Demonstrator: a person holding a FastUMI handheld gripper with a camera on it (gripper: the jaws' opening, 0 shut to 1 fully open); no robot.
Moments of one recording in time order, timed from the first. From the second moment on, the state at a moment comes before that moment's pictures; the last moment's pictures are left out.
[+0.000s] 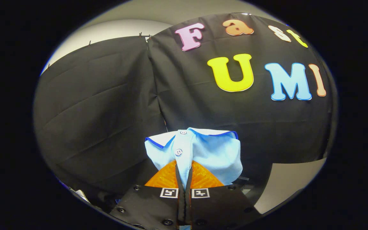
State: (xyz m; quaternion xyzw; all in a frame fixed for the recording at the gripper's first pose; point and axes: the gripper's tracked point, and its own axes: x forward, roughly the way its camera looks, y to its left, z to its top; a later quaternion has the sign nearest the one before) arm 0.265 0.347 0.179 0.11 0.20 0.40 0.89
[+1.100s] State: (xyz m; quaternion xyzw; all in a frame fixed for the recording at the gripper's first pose) arm 0.249 0.442 -0.027 0.04 0.26 0.41 0.87
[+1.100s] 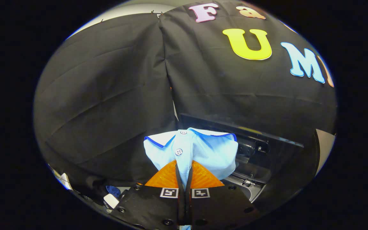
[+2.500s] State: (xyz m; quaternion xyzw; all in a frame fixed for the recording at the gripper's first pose) arm 0.263 0.447 -0.152 0.00 0.39 0.35 0.85
